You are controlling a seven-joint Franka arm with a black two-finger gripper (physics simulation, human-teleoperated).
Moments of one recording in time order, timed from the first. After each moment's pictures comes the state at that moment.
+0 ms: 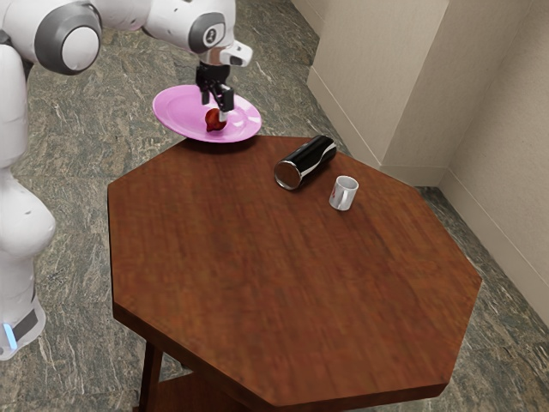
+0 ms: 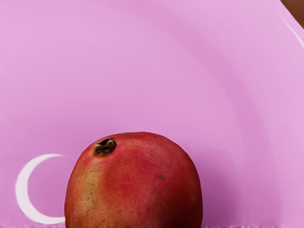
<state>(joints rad) 0.68 0.07 0.03 -1.91 -0.08 2.10 0.40</state>
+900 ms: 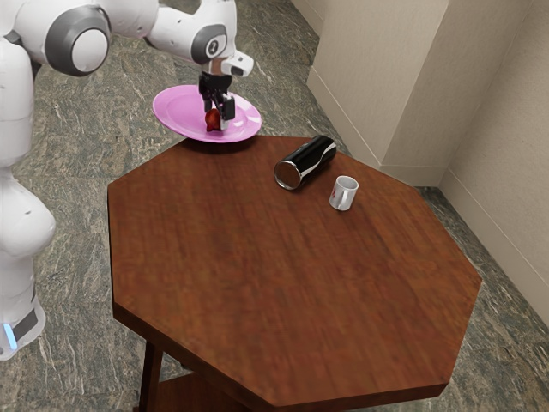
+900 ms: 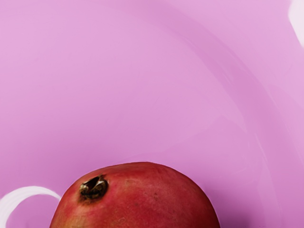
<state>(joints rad) 0.68 0.13 0.03 -1.91 -0.09 2.16 0.44</state>
